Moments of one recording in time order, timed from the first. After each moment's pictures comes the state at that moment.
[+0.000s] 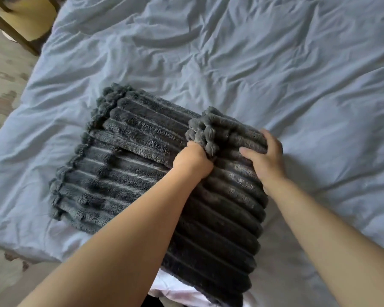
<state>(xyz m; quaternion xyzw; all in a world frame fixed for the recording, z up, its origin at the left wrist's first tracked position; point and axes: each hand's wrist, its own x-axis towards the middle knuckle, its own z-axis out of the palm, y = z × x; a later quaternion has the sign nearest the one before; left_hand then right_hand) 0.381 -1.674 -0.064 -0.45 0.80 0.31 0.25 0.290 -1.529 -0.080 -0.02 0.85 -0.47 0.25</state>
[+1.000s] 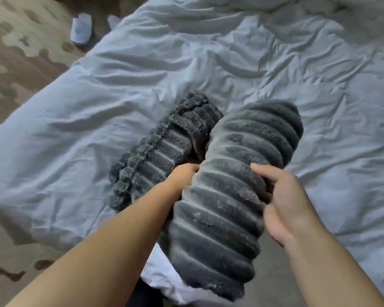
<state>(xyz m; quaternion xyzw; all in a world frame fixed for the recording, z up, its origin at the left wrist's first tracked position) 0.545 -1.831 -0.070 -0.32 0.75 0.56 0.16 0.464 -1.708 0.085 0.16 0.69 -0.55 0.44</state>
